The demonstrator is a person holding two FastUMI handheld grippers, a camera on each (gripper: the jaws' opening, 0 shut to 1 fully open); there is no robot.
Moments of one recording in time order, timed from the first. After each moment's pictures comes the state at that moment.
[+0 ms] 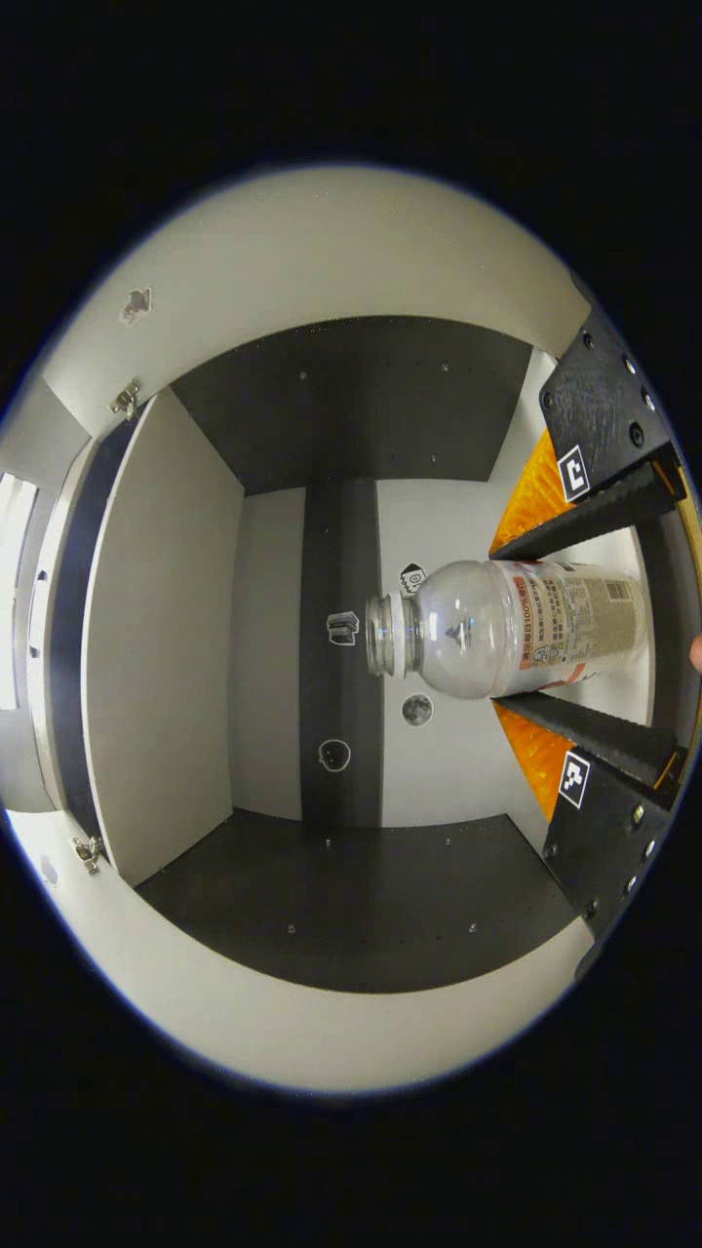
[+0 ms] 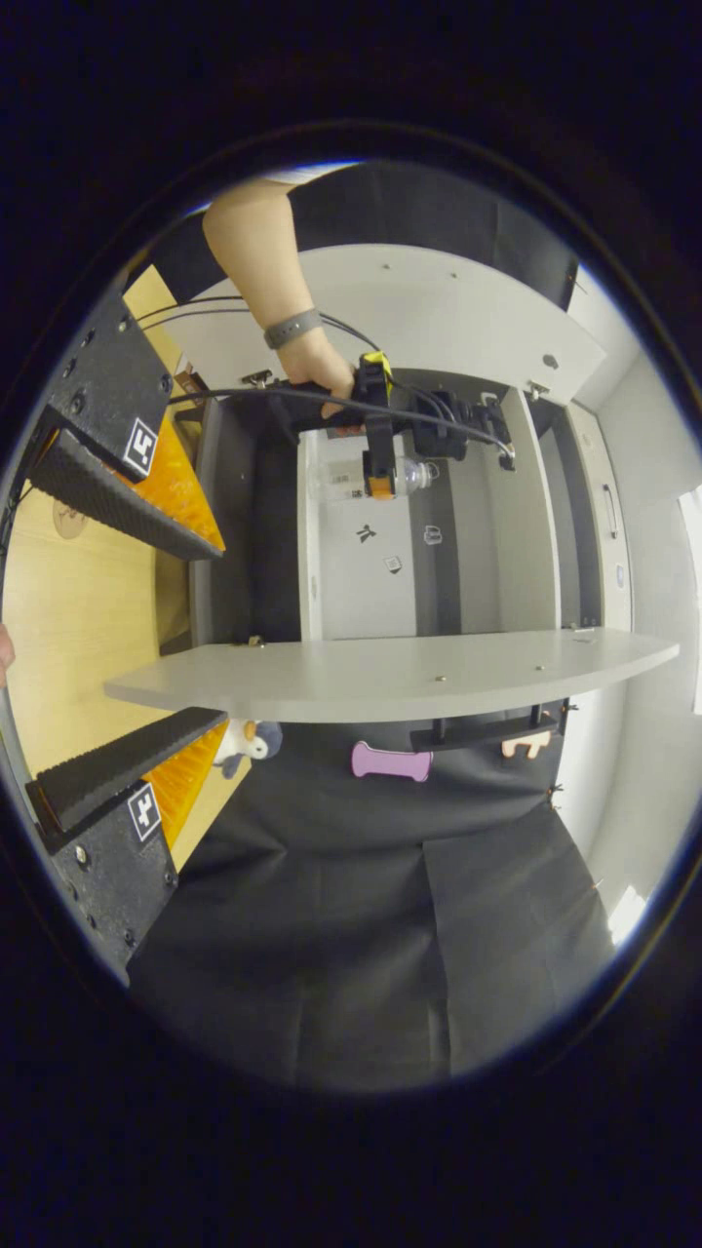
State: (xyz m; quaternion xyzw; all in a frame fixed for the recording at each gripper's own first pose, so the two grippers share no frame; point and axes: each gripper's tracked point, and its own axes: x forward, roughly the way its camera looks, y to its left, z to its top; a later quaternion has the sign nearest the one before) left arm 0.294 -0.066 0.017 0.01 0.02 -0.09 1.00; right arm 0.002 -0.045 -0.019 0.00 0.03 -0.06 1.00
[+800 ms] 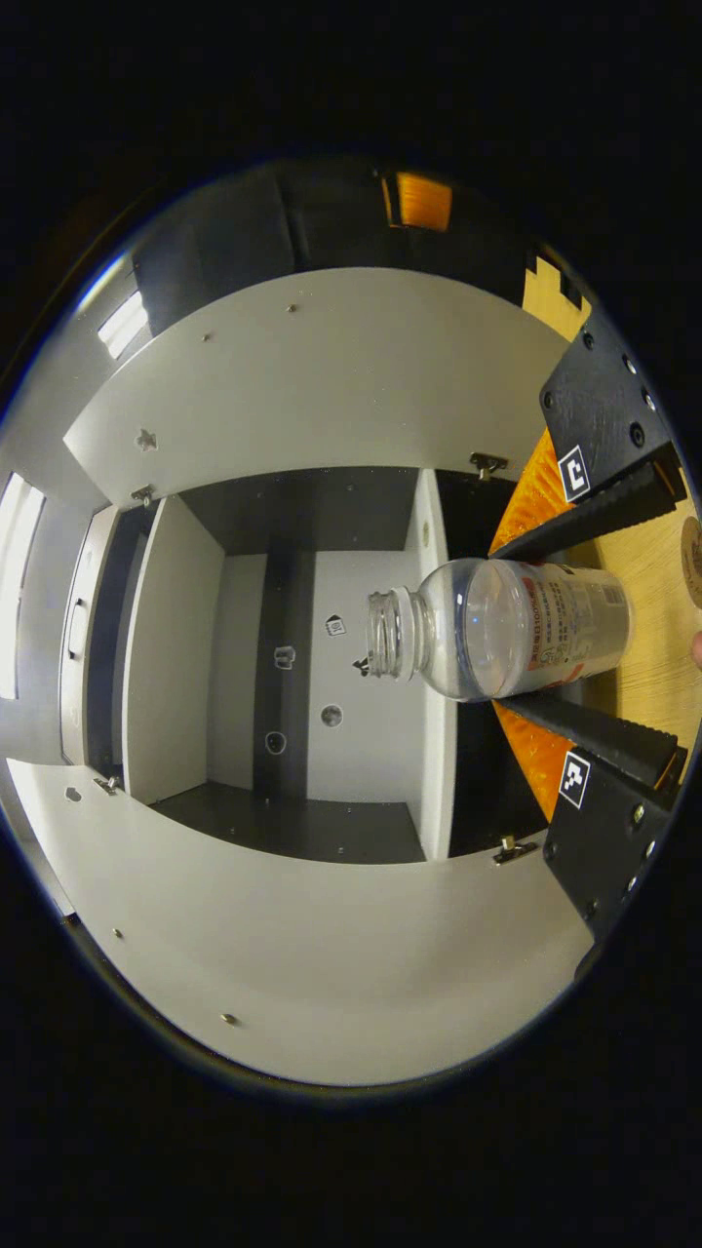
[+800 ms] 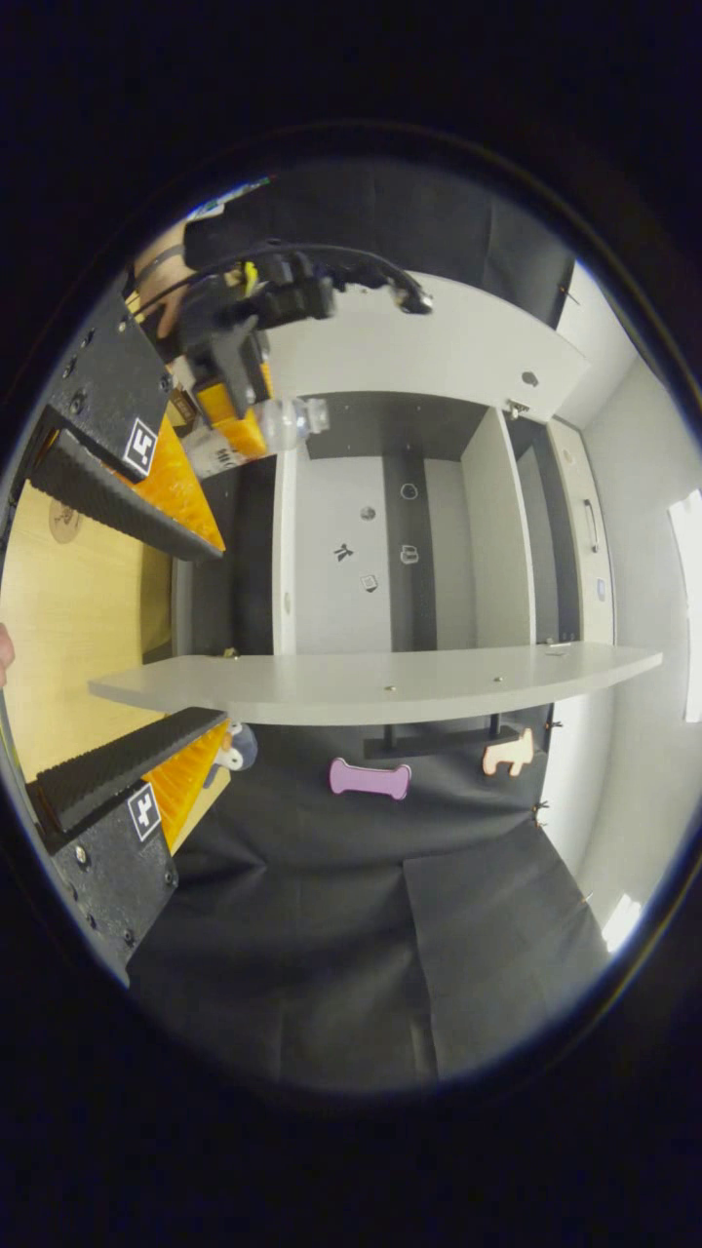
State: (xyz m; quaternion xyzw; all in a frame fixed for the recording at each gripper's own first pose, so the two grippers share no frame) left arm 0.094 -0.079 -0.094 -0.01 0.06 -0.14 0.99; right arm -0.010 -0.042 0.010 0.00 0.01 -0.03 1.00
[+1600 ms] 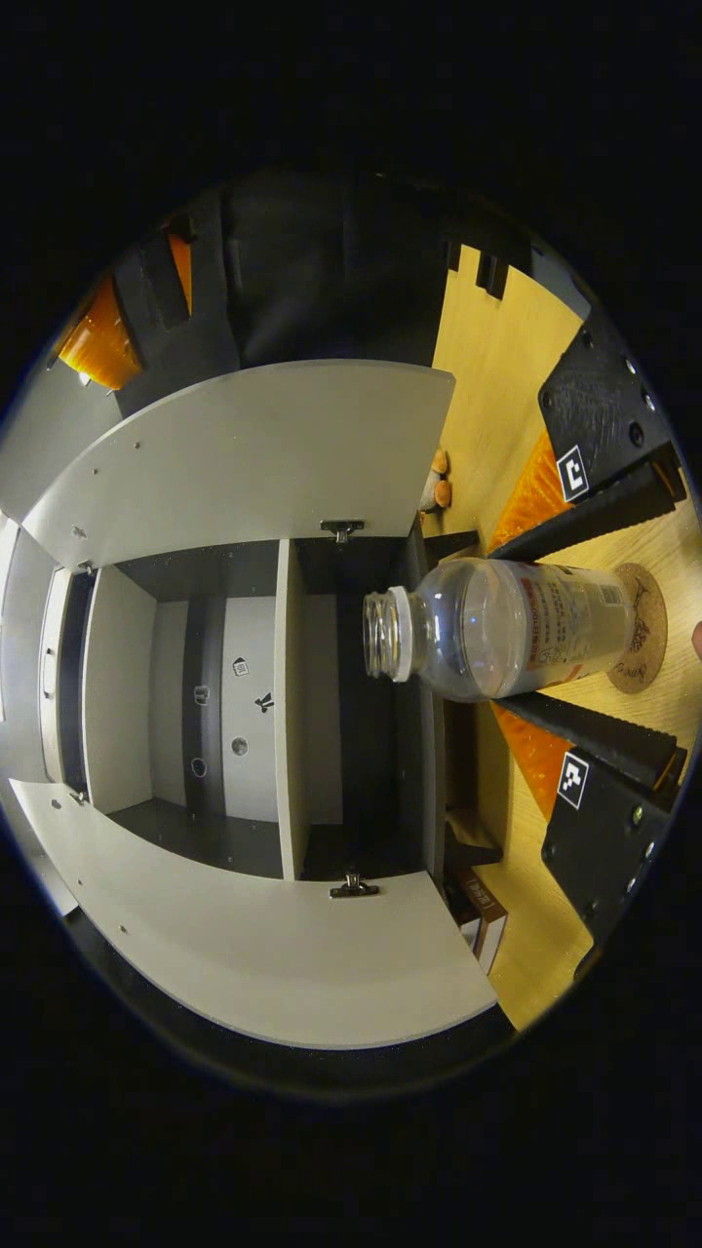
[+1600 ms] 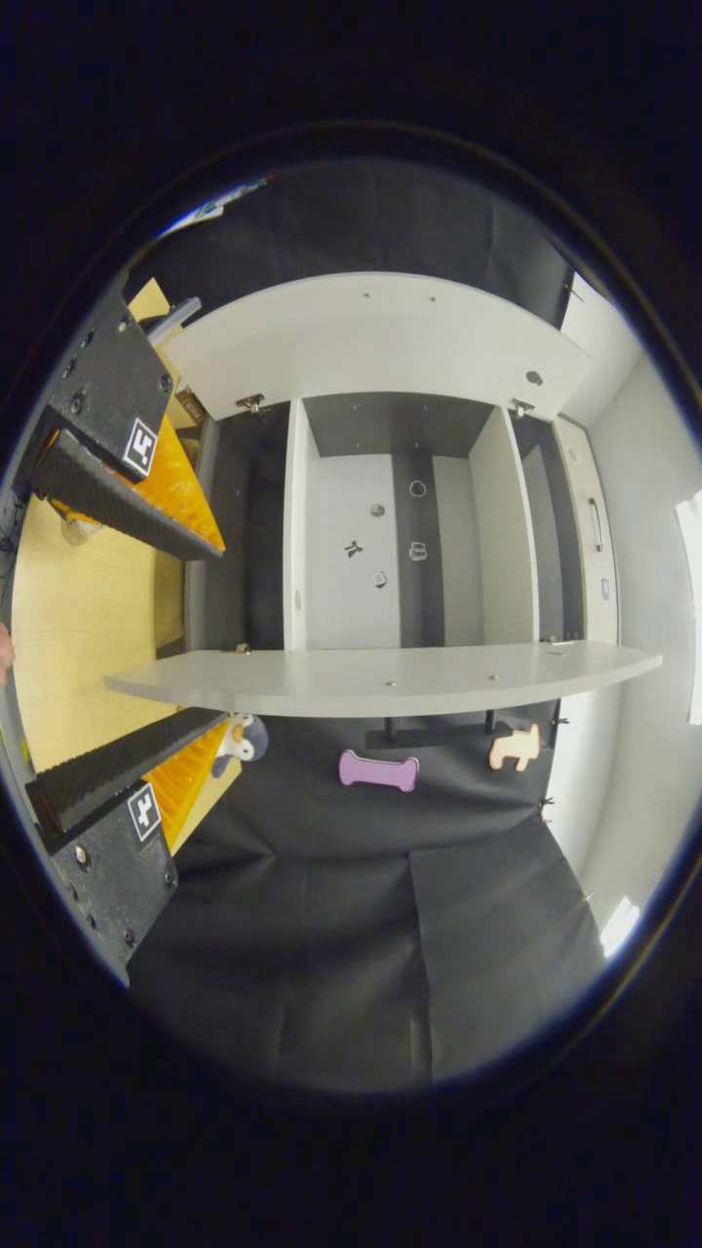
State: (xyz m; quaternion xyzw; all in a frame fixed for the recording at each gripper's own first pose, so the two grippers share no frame) left arm 0.008 -0.122 -0.225 0.01 0.11 -0.15 0.98; right arm -0.030 -0.040 0.011 -0.01 0.04 -0.04 1.00
